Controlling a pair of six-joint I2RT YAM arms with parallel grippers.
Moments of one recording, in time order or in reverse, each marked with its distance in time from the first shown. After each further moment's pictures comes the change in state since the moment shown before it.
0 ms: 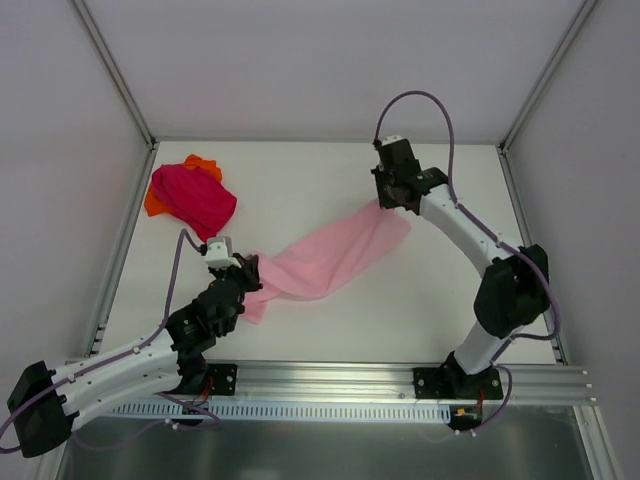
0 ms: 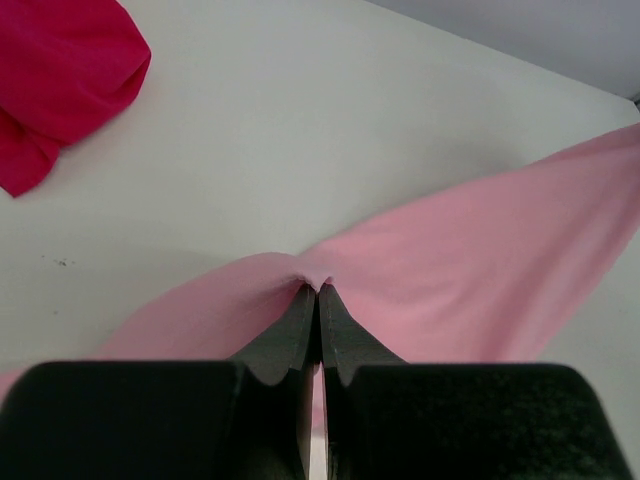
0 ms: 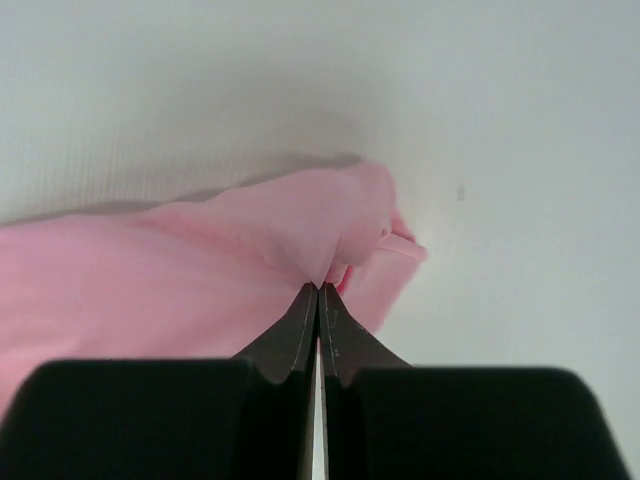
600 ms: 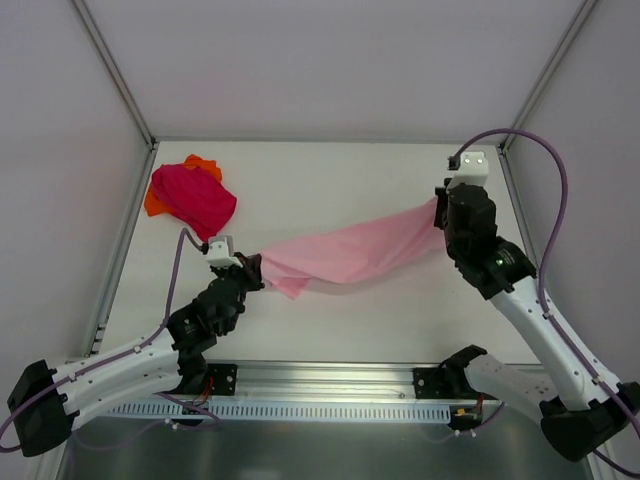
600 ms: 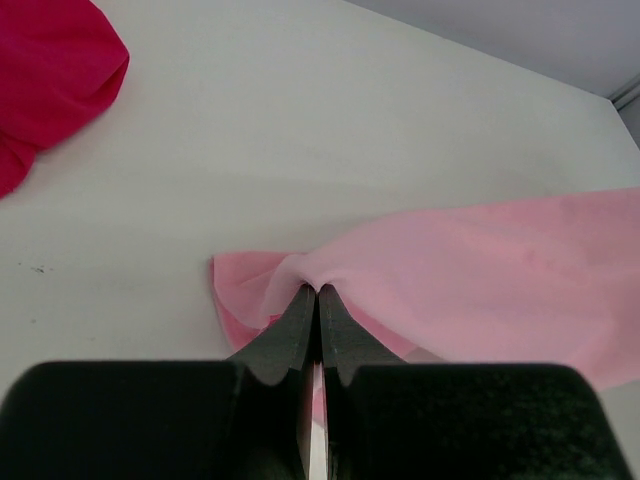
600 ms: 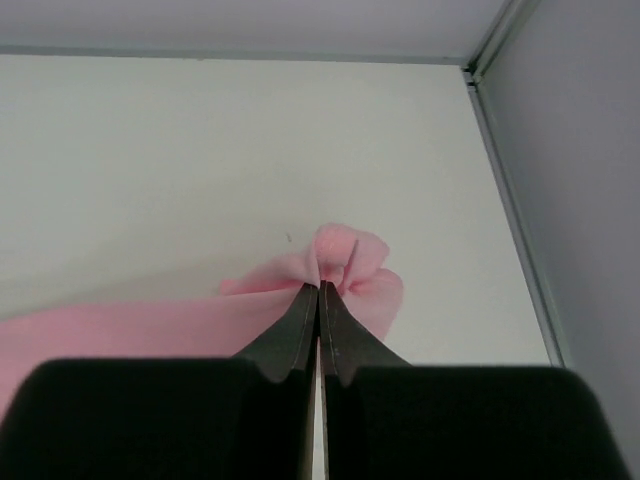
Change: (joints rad) left arm 0.000 0.012 0.002 0.030 0.026 0.003; right arm 0.039 -0.747 -0.428 0.241 0.415 -0.078
